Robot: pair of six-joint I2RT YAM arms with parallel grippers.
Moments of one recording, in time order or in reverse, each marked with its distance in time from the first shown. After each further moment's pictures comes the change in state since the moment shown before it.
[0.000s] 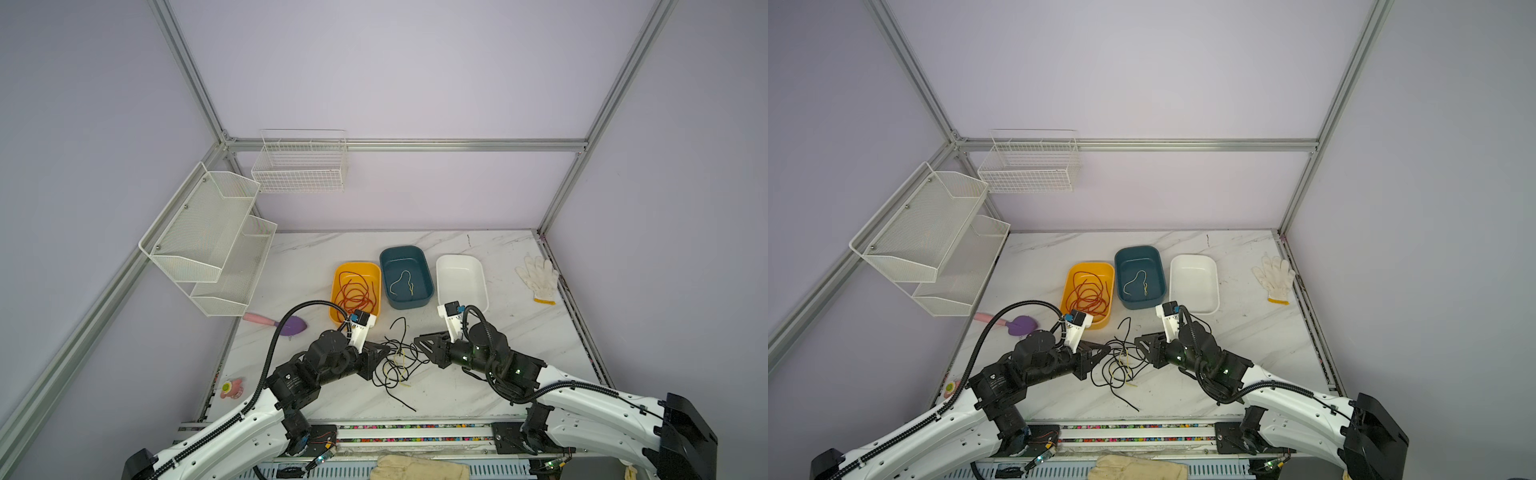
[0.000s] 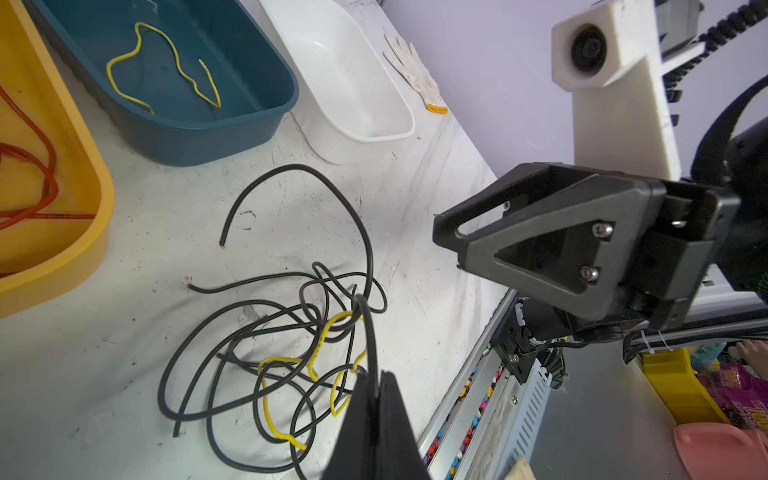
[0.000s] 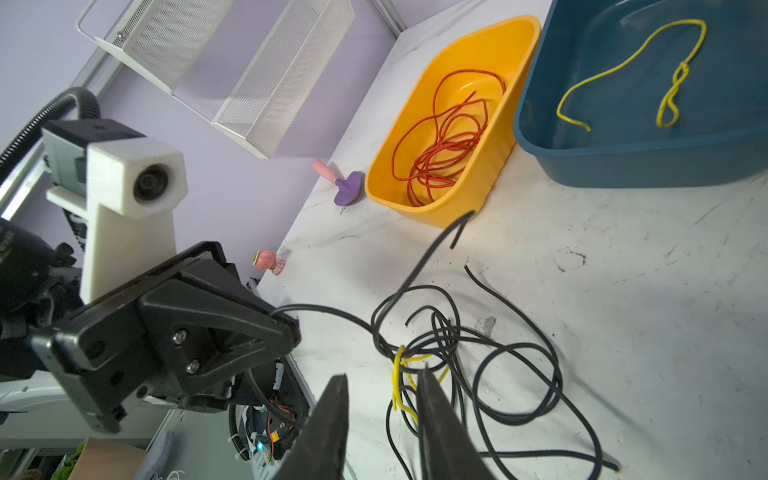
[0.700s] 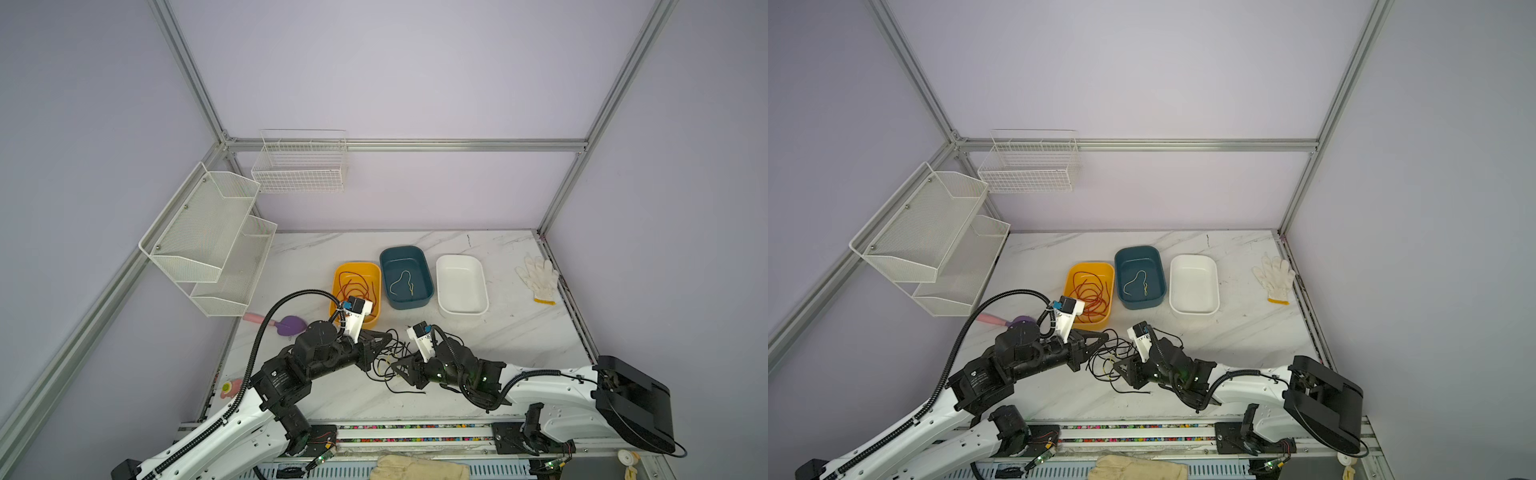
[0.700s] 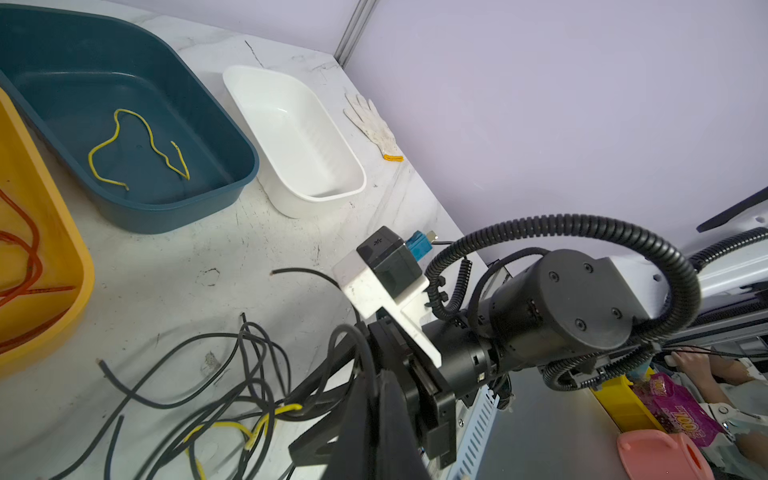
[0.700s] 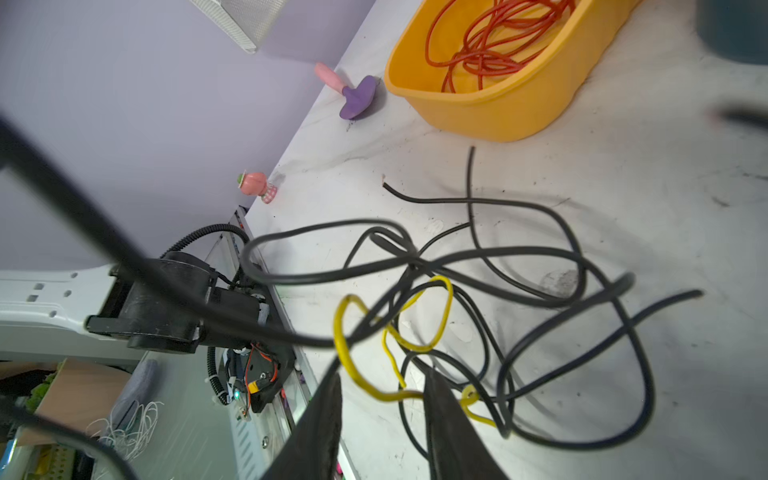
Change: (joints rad) left arm 0.000 -0.006 0.183 -0.070 0.029 -0.034; right arm 0.188 0.347 0.019 0.229 0.065 -0.030
